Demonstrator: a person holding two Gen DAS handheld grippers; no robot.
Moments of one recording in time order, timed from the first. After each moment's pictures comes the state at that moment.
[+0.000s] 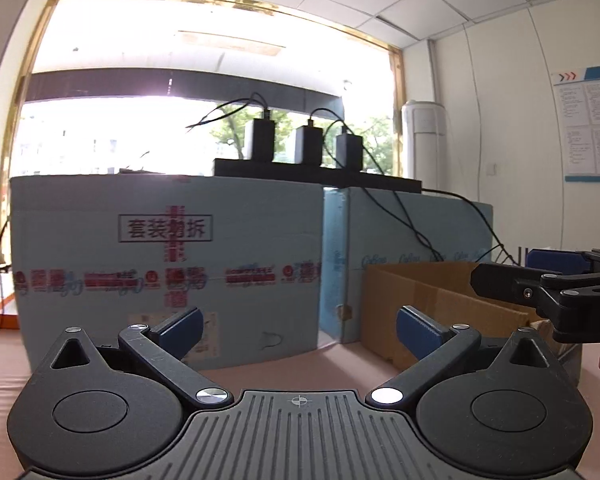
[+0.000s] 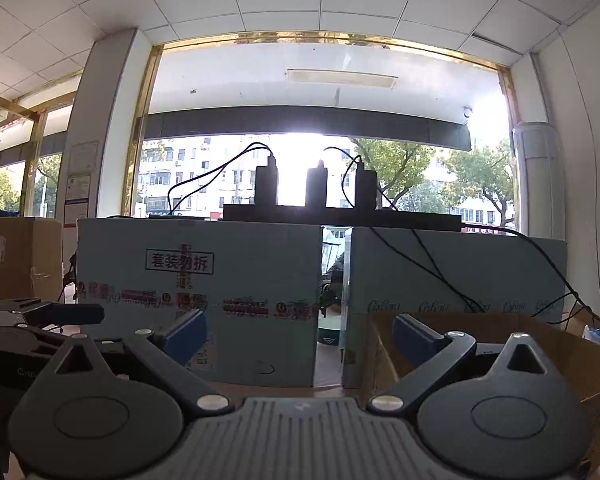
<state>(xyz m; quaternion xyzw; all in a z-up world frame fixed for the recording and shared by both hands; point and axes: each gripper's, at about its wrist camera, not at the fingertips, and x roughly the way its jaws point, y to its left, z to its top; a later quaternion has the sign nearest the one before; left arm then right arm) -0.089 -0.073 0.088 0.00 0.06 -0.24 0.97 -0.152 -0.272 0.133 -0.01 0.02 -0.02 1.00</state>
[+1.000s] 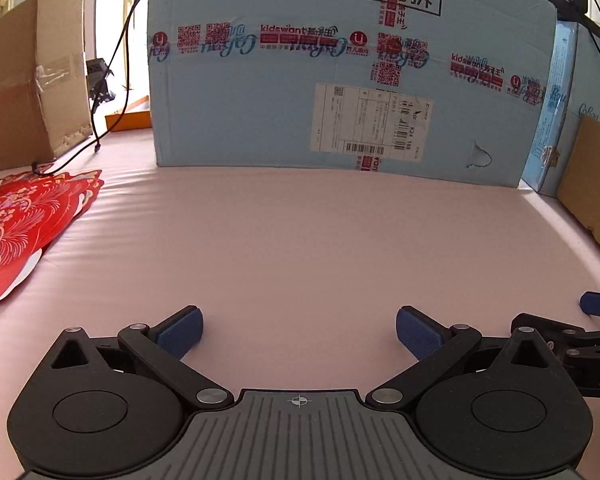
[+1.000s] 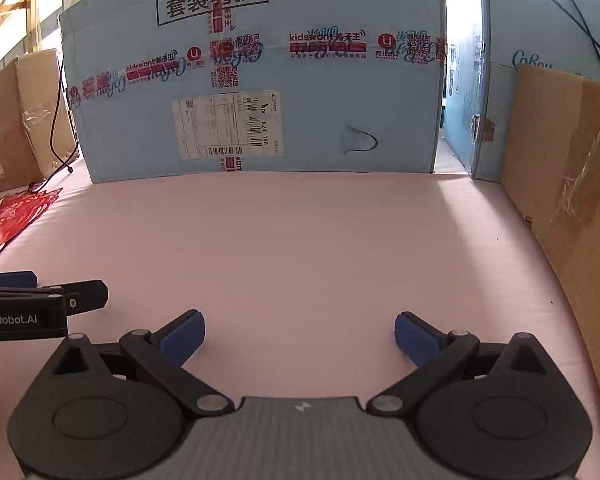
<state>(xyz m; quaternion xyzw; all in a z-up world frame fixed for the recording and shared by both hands) 0.007 -0.030 0.000 0.00 0.32 -0.04 0.94 -0.004 -0.236 0.023 0.02 0.32 0.02 0.95</state>
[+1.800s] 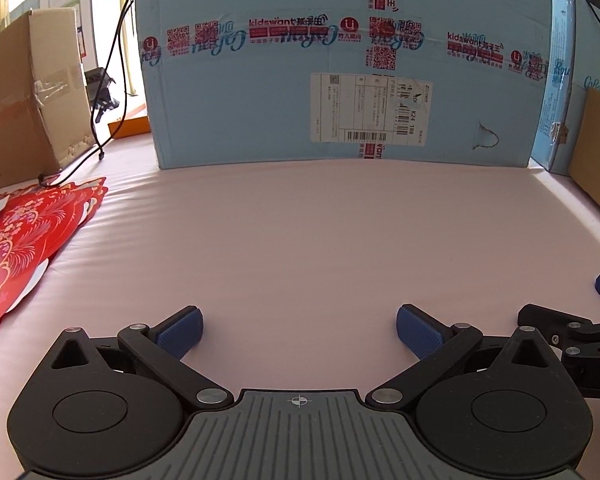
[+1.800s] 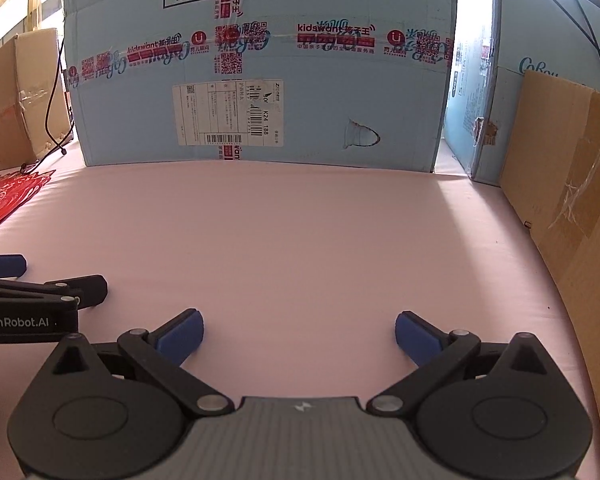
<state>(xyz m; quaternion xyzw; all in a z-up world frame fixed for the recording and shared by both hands) 0.009 -0.037 -0.002 0.03 0.33 -0.03 0.94 -0.001 -0.233 0.021 0.00 0.32 0.02 0.95</state>
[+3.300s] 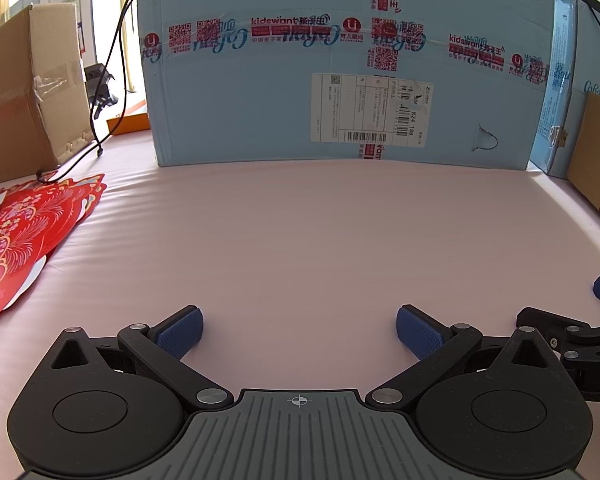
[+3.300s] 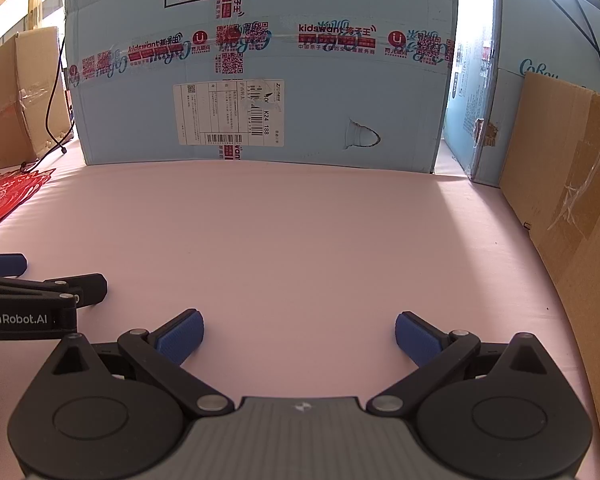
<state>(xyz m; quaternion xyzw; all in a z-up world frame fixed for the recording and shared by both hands) 0.010 -0.036 -0.002 0.02 0.33 -0.03 0.94 -0.003 -0.231 0.019 0.00 0.32 0.02 0.95</state>
